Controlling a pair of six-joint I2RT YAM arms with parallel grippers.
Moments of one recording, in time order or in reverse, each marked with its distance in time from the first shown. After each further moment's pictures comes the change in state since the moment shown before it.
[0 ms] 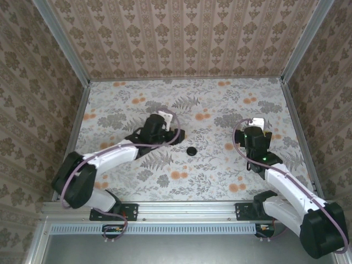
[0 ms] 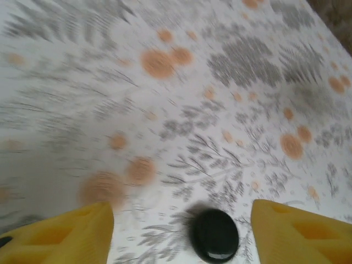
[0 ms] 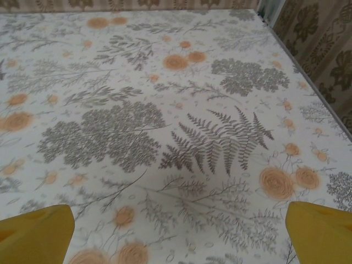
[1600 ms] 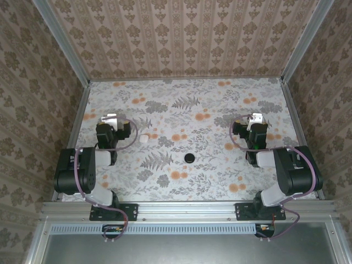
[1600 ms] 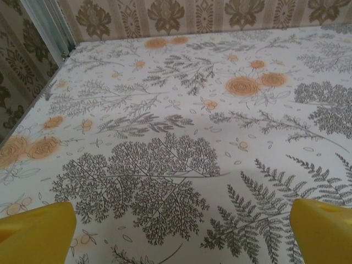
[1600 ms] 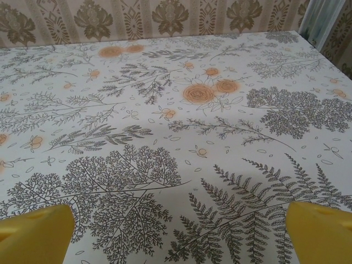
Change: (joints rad) left arm 0.689 0.137 -0.405 0.775 -0.135 0.429; right arm -0.219 0.587 -0.079 0.867 -0.305 -0.119
